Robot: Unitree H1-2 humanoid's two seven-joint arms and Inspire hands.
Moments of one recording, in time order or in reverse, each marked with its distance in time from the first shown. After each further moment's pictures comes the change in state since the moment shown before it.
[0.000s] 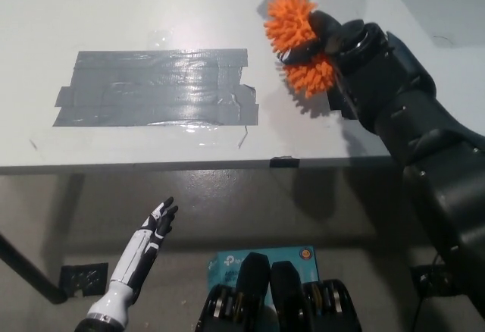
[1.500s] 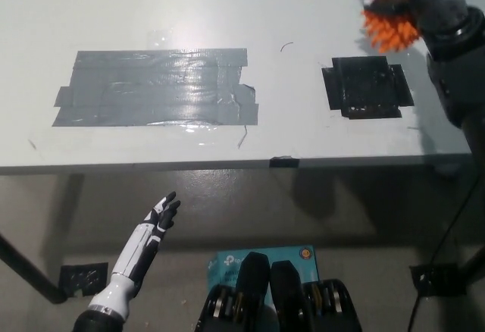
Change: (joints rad) left_arm -0.022 0.002 0.002 0.008 -0.002 0.020 -0.024; right_arm 0.148 -0.207 -0.062 -0.286 0.054 -0.056 -0.008
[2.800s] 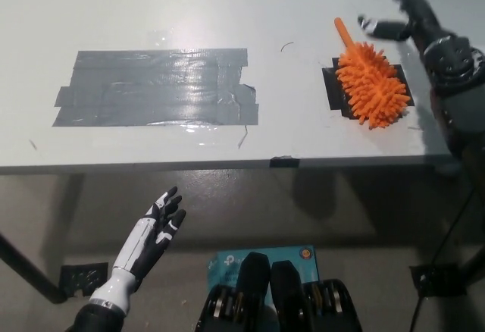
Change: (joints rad) left_arm -0.018 0.000 0.002 -0.002 0.002 0.011 -0.002; right_arm 0.056 0.007 -0.142 -0.056 0.050 -0.283 -0.109
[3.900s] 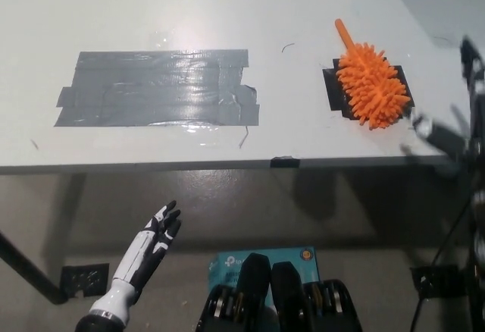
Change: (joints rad) left_arm 0.022 0.000 -0.003 0.039 0.000 0.001 0.000; right_arm 0.819 0.093 -0.063 -1.028 0.013 0.013 -0.049
